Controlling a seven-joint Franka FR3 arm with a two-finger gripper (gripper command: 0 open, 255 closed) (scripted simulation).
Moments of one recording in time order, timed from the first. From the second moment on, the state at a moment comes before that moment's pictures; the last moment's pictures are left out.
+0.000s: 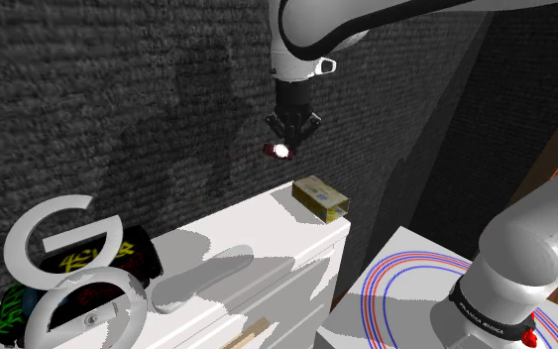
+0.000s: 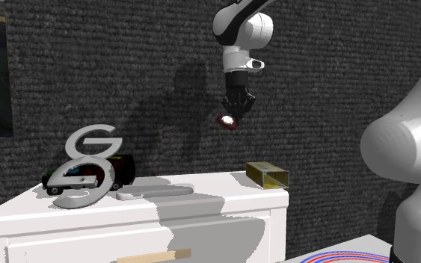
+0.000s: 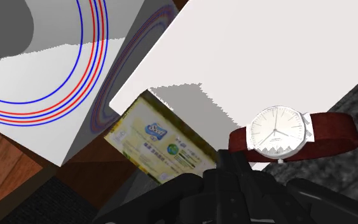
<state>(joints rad) -0.29 -0.30 0.51 -2.10 0.10 1.83 1.22</state>
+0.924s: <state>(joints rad) -0.34 -0.40 0.37 -2.28 0.10 1.90 1.01</state>
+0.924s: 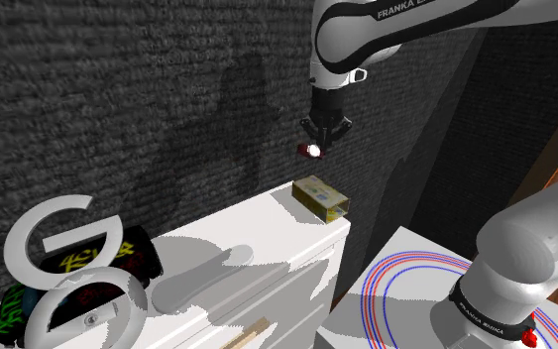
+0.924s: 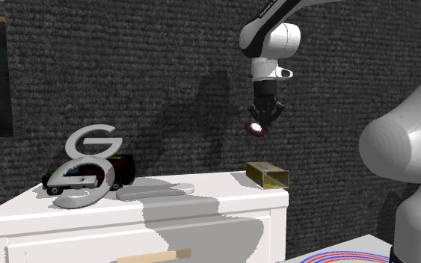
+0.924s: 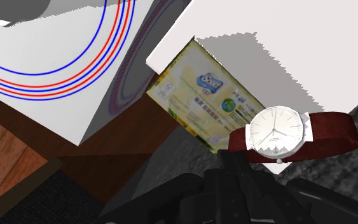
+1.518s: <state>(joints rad) -0.34 -0.37 0.39 -2.39 0.10 2.03 1.03</state>
